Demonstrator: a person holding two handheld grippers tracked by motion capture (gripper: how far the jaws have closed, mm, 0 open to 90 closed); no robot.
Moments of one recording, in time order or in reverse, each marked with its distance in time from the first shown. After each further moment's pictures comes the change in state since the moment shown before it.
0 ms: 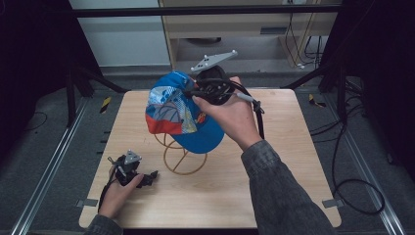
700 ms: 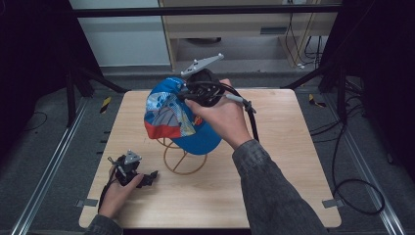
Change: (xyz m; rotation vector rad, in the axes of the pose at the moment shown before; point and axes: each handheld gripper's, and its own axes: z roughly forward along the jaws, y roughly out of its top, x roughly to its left) left arm 0.000 0.000 0.000 0.000 0.001 0.000; right arm 0.005 0.000 0.023 0.047 0.005 -0.012
